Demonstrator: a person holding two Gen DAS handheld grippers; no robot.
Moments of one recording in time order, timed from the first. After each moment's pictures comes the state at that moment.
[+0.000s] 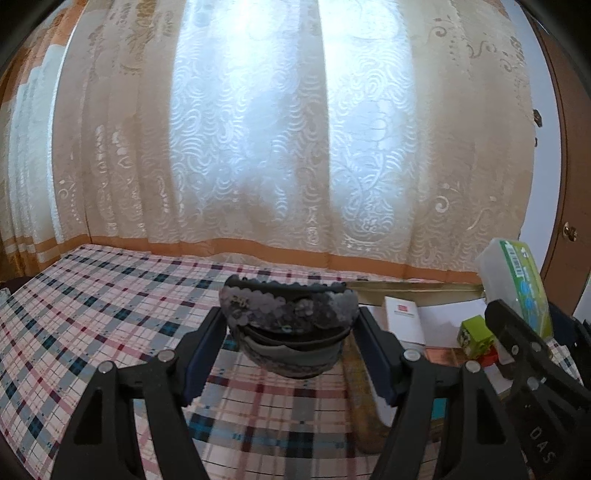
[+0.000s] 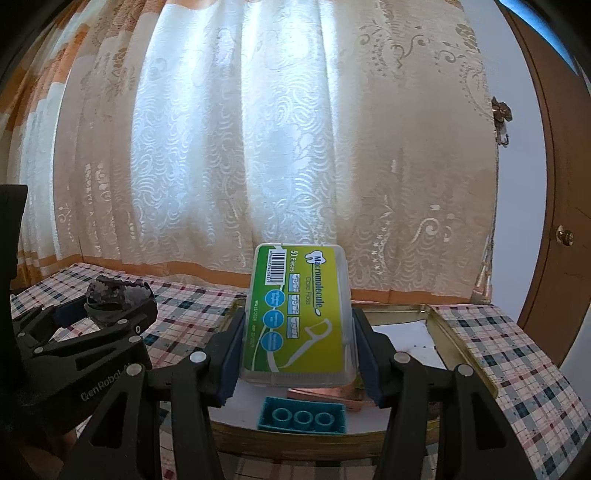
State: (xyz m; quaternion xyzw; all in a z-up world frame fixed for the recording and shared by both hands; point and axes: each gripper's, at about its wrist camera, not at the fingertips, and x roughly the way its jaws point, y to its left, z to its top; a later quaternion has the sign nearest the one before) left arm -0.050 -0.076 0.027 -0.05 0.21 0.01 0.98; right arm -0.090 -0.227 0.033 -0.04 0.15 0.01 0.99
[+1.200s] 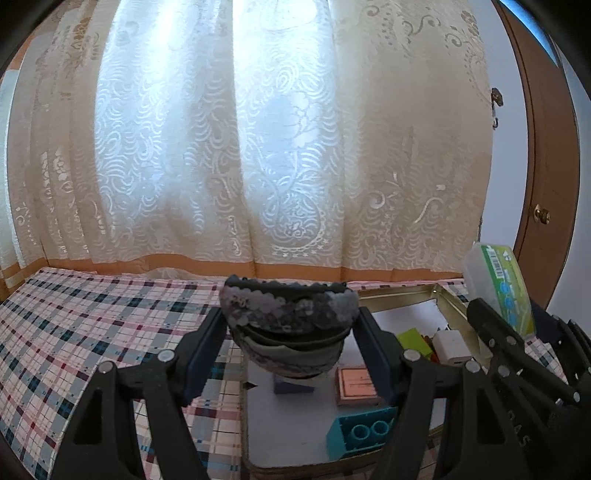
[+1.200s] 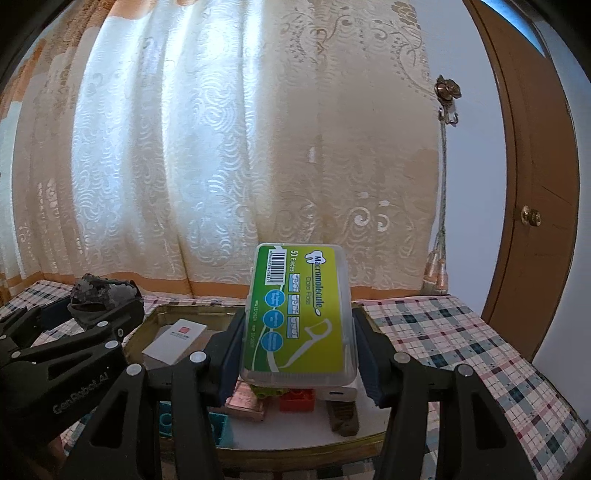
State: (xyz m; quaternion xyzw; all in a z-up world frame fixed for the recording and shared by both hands) left arm -0.031 -0.156 0.042 -0.02 0.21 -0.05 0.98; right arm -0.075 -0.306 0.037 -0.01 0.16 -0.06 0.99
